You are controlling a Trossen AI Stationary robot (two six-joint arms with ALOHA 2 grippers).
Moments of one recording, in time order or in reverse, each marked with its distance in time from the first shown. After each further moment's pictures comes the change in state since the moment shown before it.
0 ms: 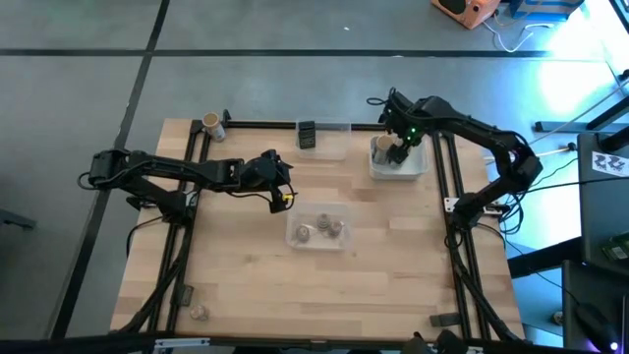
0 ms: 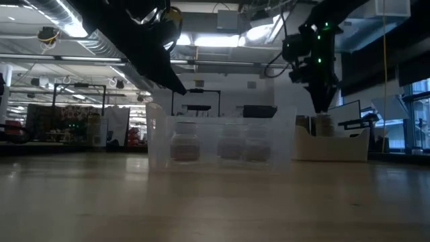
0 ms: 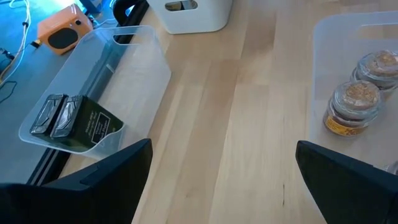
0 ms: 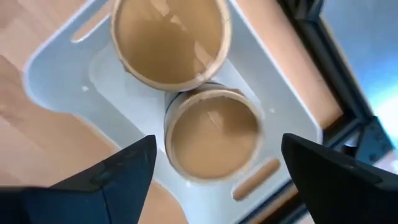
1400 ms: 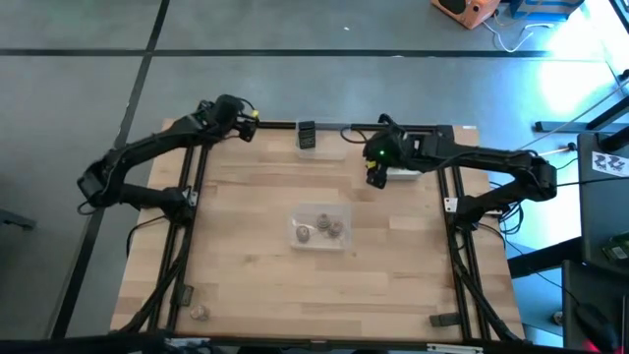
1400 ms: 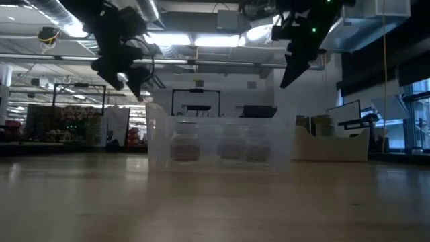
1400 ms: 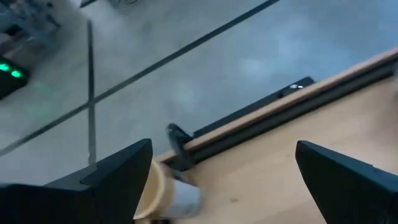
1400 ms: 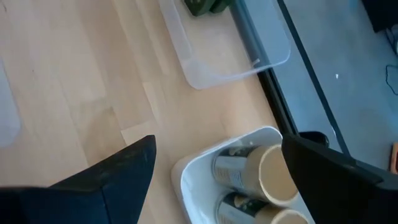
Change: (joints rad) left arm 0.638 -0.115 0.135 -0.393 -0.318 -0.228; right arm 0.483 -0.170 -0.115 0.381 0.203 -0.019
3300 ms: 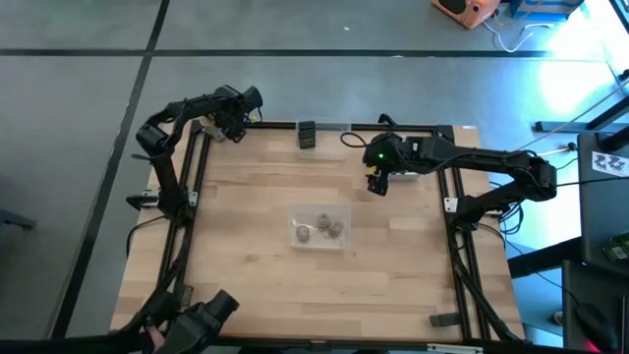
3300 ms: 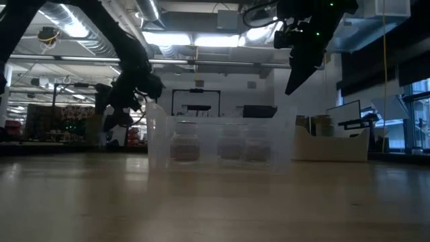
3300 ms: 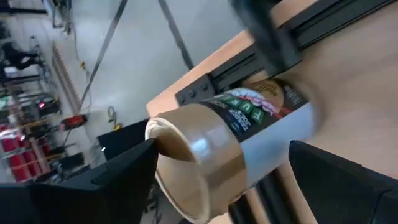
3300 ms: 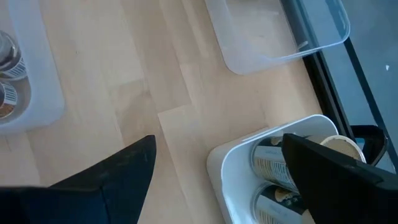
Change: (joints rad) left arm 0.218 0.639 0.369 -0.565 -0.176 -0.004; right arm -0.006 0.000 -0.047 -0.009 -0.134 0.033
